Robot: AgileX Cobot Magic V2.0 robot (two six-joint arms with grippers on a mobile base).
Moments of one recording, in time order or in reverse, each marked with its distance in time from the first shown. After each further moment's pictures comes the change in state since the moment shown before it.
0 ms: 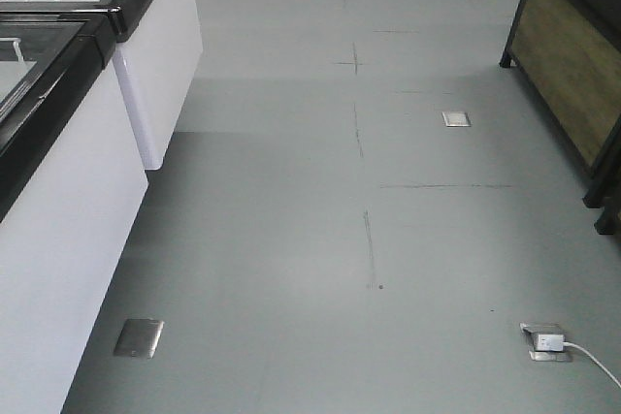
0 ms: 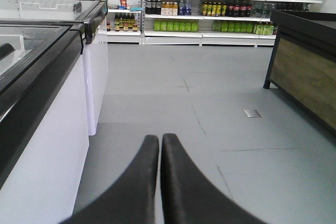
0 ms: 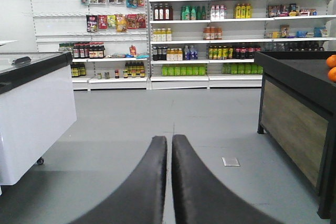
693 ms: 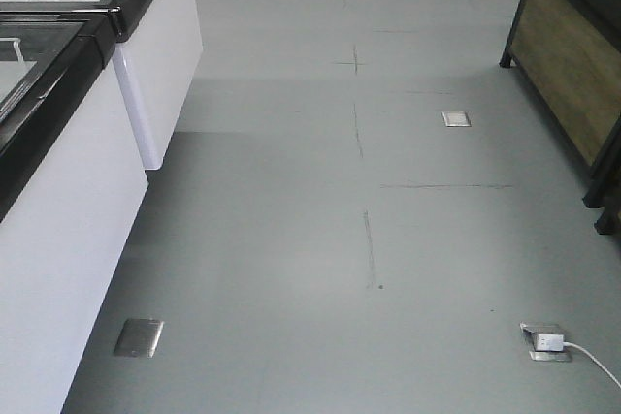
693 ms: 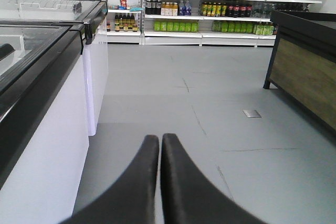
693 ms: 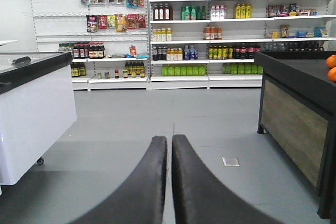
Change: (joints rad) left arm 0.000 0.000 0.000 0.000 -0.001 0.000; right arm 0.000 0.000 0.000 0.000 0.000 0.000
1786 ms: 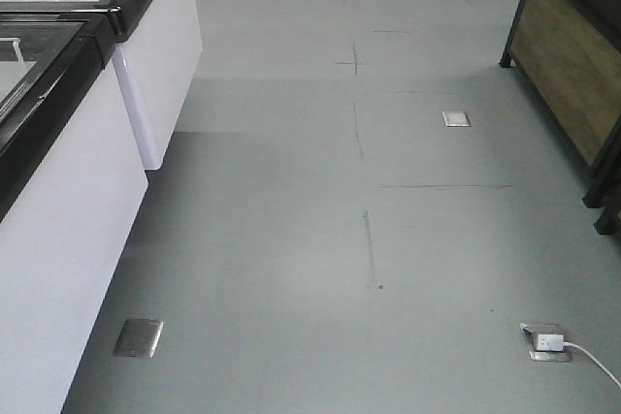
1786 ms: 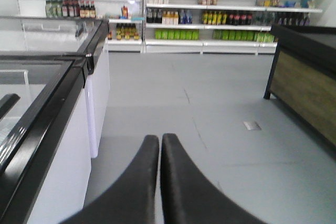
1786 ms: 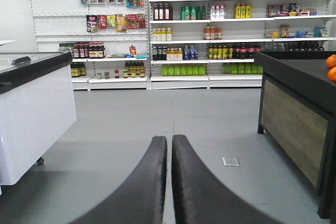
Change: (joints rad) left arm 0.000 0.395 -0.463 0.001 0.107 0.005; right arm 0.000 0.000 0.000 0.000 0.000 0.000
